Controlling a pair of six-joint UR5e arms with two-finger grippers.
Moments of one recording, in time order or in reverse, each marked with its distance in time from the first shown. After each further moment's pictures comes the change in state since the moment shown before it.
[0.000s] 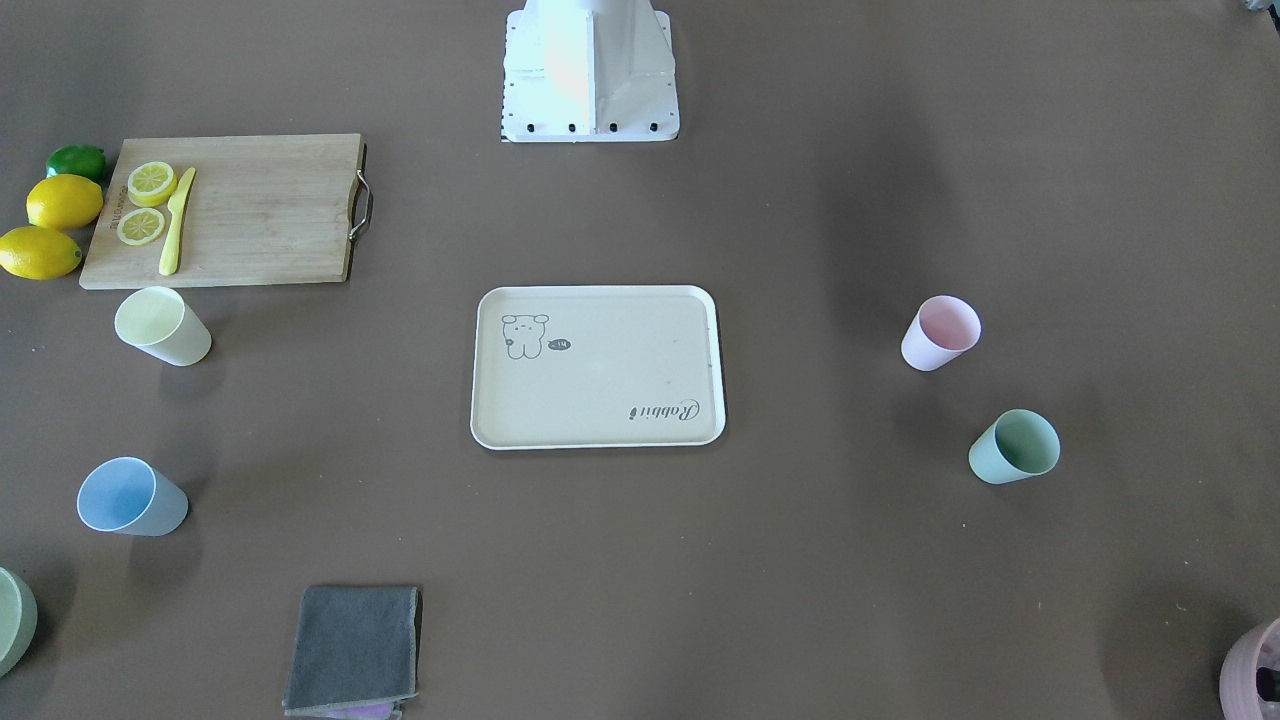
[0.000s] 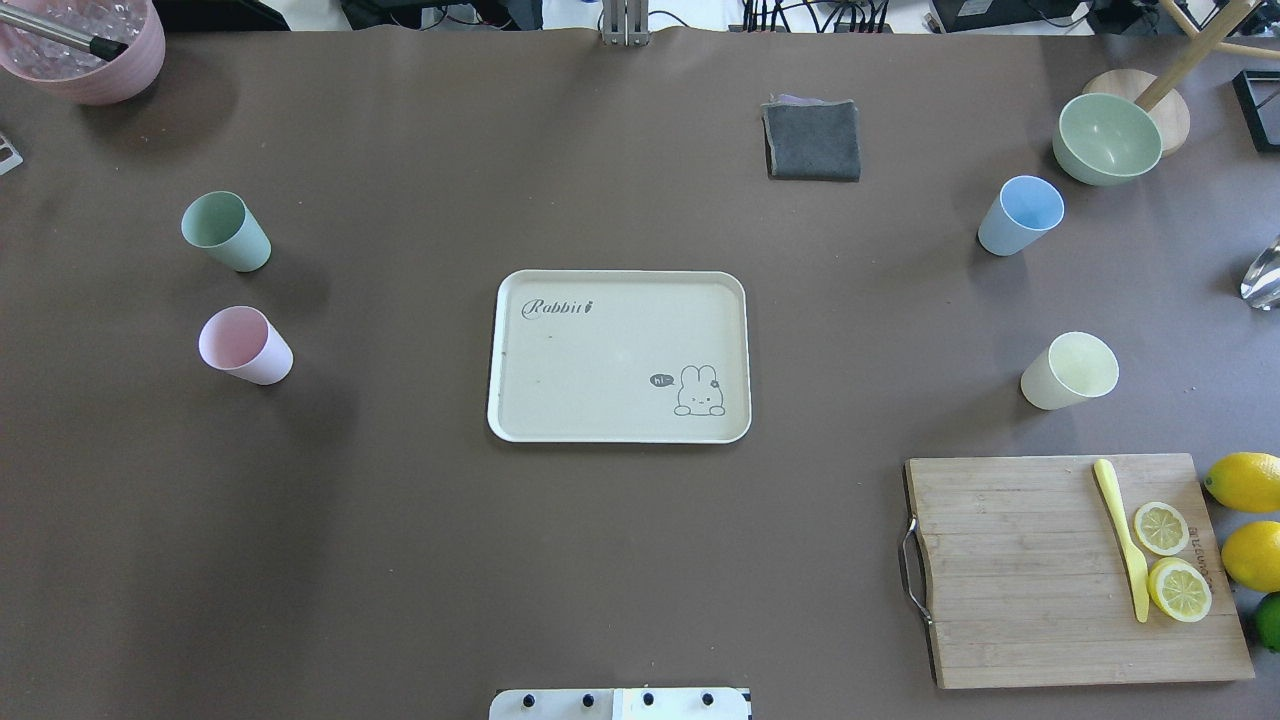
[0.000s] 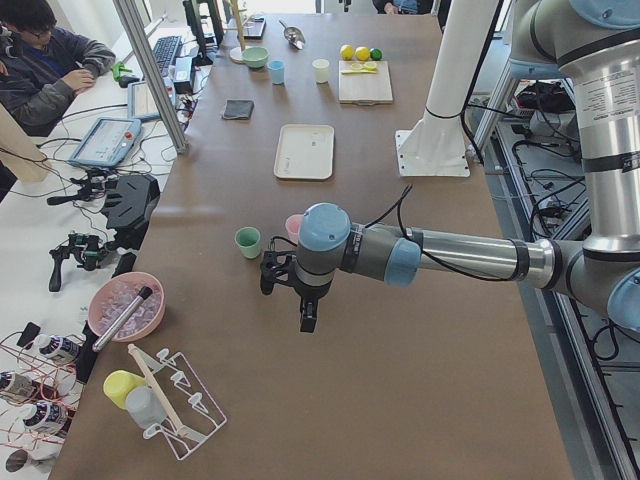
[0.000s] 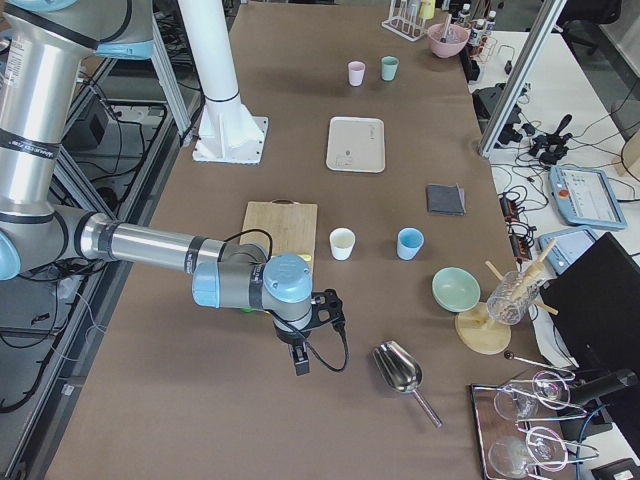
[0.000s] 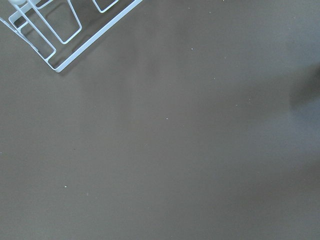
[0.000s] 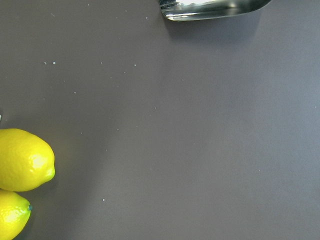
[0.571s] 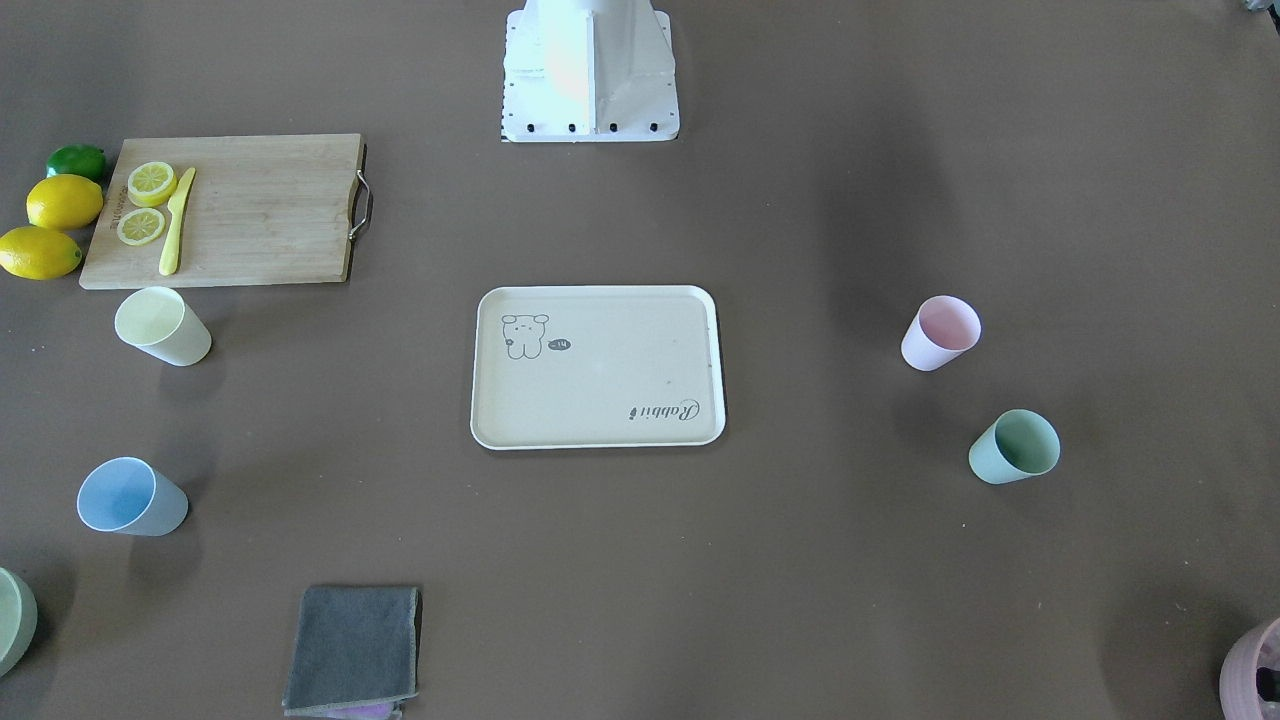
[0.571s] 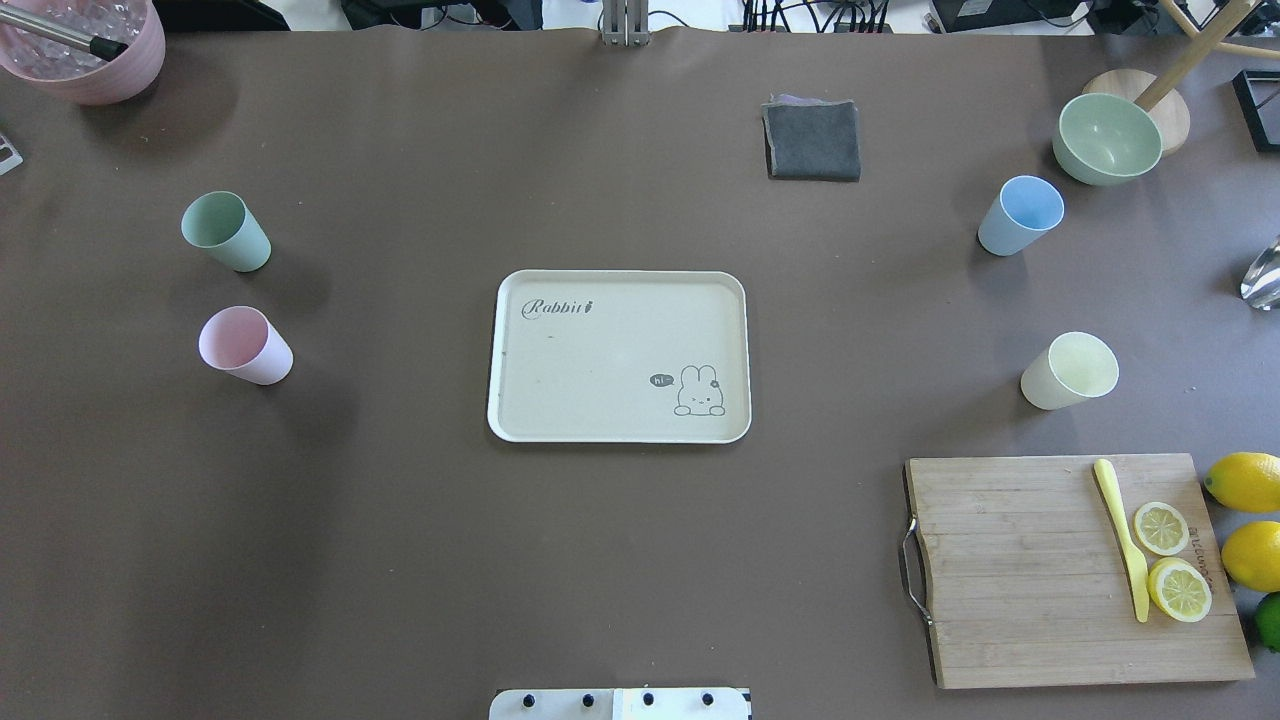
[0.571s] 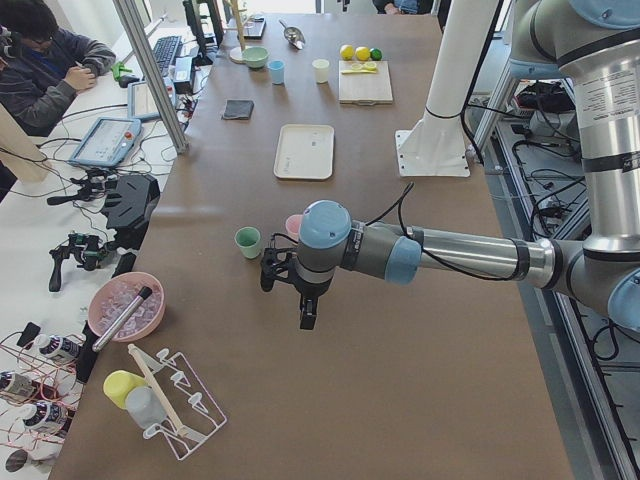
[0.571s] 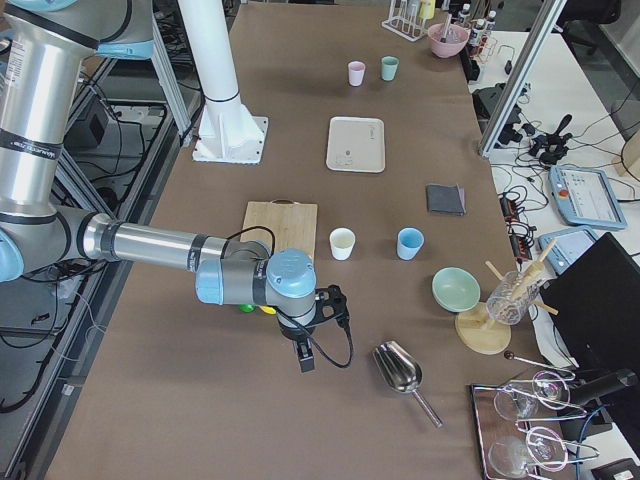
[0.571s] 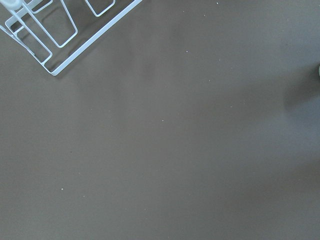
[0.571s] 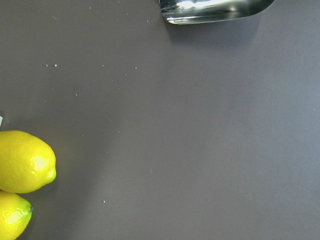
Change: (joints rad) left arm 0.002 -0.002 -0.013 -0.005 -0.006 0.000; right arm 0.001 0.025 0.007 0.000 -0.002 0.009
